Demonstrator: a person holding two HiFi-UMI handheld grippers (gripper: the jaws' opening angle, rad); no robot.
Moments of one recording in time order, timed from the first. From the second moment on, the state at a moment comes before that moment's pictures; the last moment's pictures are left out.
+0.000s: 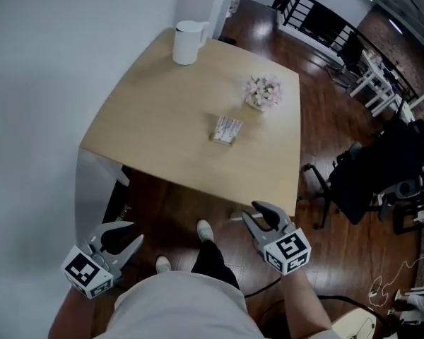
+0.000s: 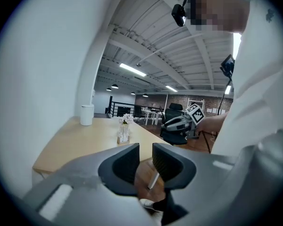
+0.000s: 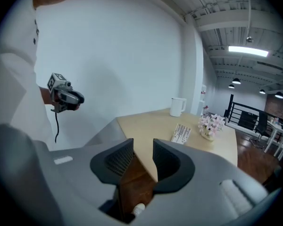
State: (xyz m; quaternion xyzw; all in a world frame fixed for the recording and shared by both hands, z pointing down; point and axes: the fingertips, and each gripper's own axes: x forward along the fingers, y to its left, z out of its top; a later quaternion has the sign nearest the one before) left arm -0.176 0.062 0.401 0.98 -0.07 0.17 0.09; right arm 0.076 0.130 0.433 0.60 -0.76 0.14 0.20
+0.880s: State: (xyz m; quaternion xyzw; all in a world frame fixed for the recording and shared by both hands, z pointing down) left arm -0.104 0.239 0.390 0.99 -0.01 0.14 0.08; right arm 0.013 0.364 0.400 0.60 -0.77 0.15 0.16
